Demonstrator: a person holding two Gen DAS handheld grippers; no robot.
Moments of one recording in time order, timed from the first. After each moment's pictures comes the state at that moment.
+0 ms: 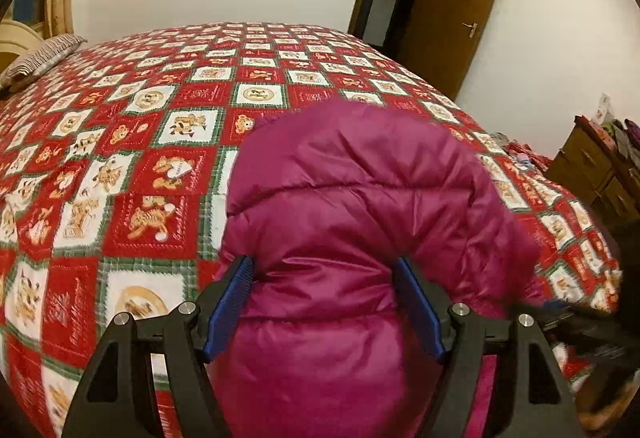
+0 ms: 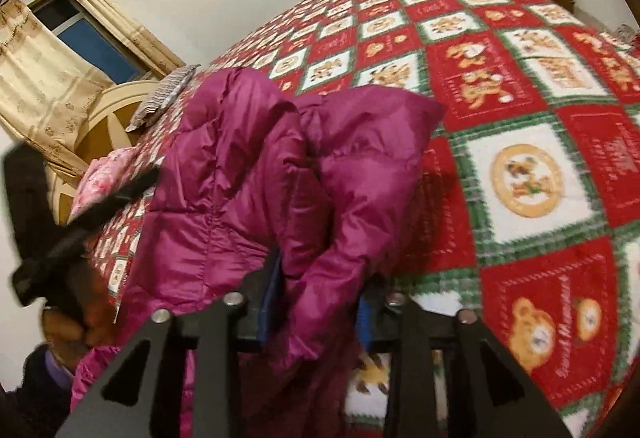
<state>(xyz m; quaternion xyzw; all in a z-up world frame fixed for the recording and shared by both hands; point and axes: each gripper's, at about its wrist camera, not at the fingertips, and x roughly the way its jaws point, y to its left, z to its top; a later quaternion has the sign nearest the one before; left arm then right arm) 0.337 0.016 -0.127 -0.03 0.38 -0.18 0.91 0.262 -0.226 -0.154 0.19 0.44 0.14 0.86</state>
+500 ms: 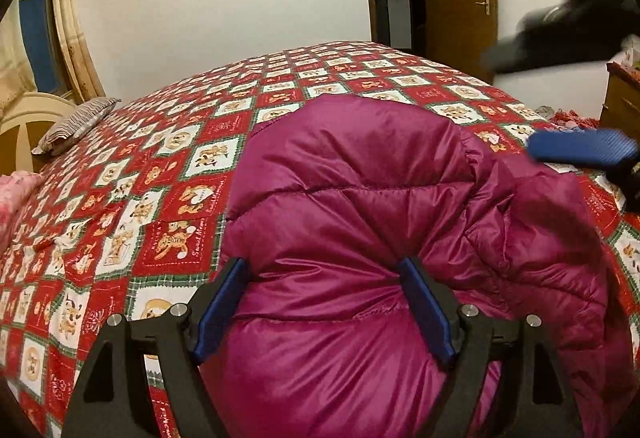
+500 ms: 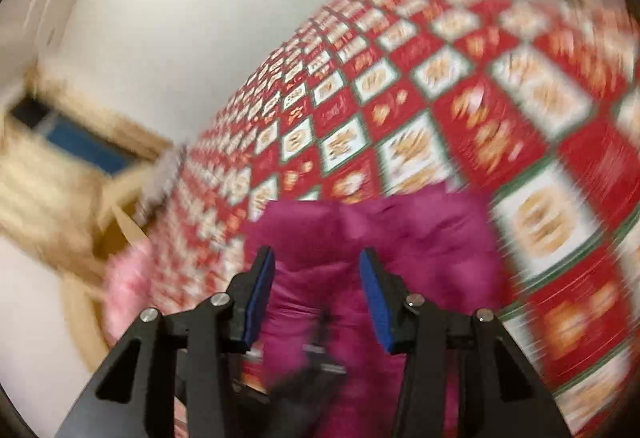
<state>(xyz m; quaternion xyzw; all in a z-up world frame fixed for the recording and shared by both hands) 0.323 -0.024 -0.144 0.08 0.34 -0.09 0.93 0.317 -0.198 -0.098 0.39 0.40 0.07 0.83</state>
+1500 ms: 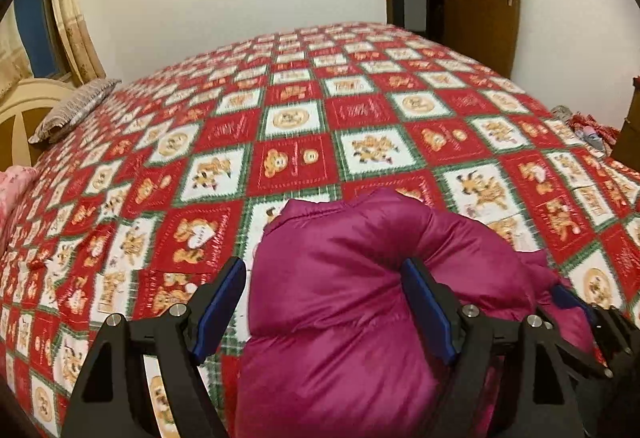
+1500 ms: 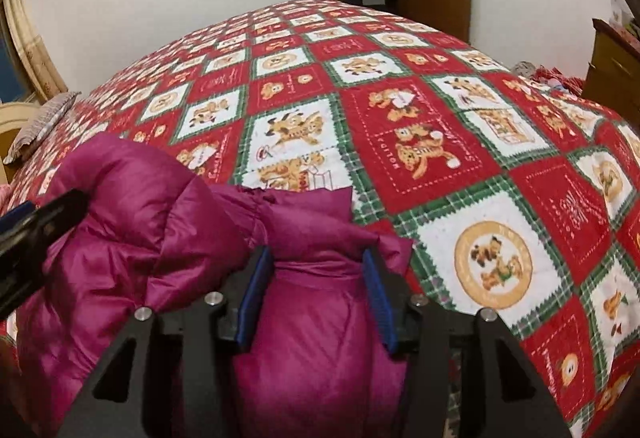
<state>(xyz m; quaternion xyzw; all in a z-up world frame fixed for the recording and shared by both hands) 0.417 -0.029 -0.142 0.07 0.39 -0.07 0.92 0.342 -0.186 -0.186 0.10 0.42 -0.09 0.90</state>
